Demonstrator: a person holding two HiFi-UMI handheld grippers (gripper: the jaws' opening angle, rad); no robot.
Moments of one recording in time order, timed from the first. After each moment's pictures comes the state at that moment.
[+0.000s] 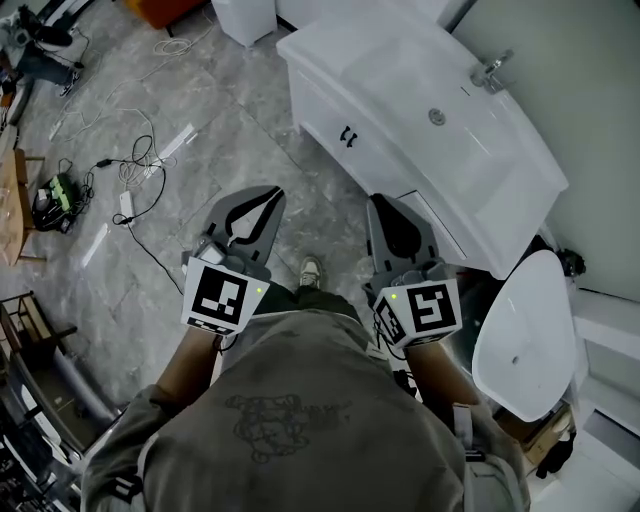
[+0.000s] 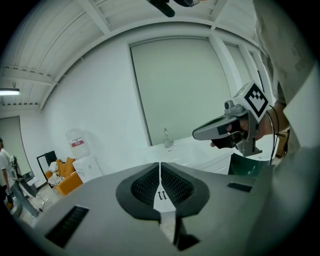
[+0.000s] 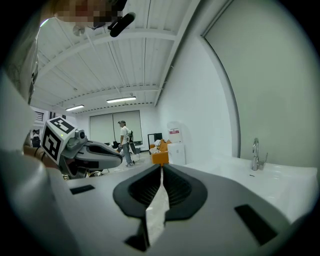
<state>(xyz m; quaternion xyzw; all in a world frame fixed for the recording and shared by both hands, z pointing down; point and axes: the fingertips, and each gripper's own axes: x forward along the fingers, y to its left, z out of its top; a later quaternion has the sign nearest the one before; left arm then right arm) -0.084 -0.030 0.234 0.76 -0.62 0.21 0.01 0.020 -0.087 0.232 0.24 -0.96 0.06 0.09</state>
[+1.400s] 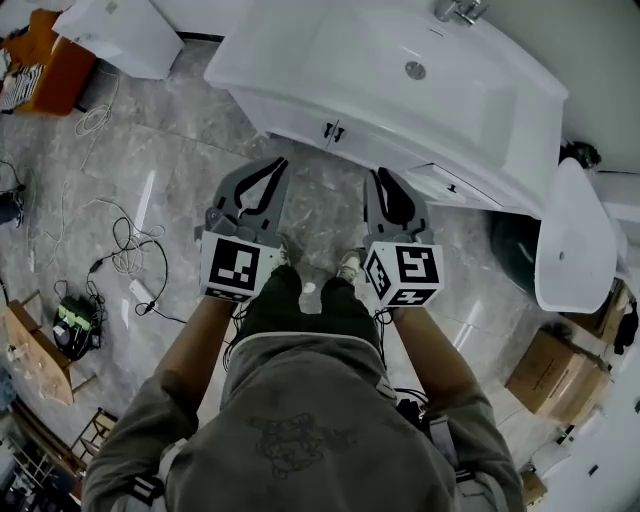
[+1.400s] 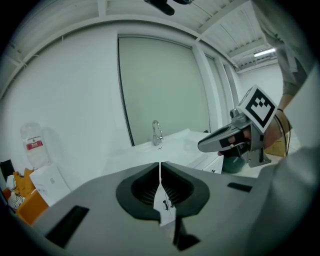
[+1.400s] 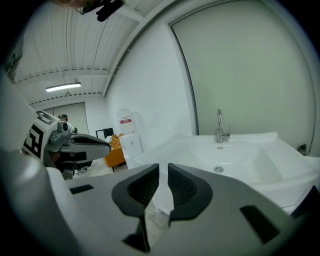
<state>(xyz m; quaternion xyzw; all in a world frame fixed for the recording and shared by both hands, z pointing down) -0.188 -0.210 0.337 0.86 -0.46 0.21 -0.02 -0.059 -0.216 0.371 0.51 -0.84 0.16 0.11</state>
